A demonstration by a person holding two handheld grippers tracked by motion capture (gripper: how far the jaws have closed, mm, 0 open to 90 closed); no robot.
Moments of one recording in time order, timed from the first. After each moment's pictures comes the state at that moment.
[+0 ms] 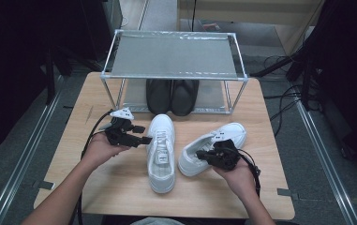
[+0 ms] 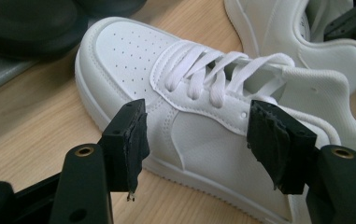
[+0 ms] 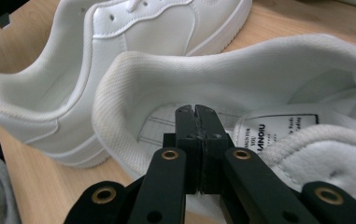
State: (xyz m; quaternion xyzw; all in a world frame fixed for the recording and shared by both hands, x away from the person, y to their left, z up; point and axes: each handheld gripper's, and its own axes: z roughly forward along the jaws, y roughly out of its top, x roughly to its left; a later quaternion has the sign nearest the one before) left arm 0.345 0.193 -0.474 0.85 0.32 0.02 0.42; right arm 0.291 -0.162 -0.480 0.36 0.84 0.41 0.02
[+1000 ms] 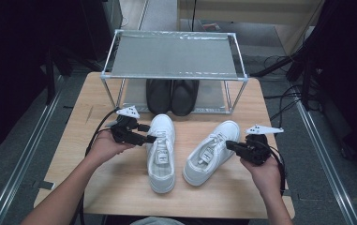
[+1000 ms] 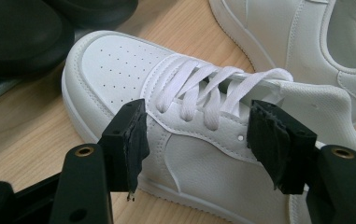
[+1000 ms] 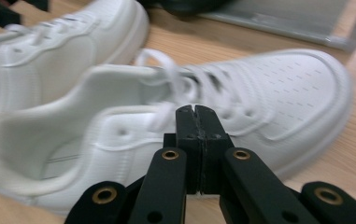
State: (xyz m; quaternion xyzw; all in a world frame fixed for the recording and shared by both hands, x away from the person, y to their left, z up) left arm 0.352 0.182 -0.473 0.86 0.31 0.02 0.41; right arm 0.302 -0.239 -0.463 0.45 0.79 0.41 0.09
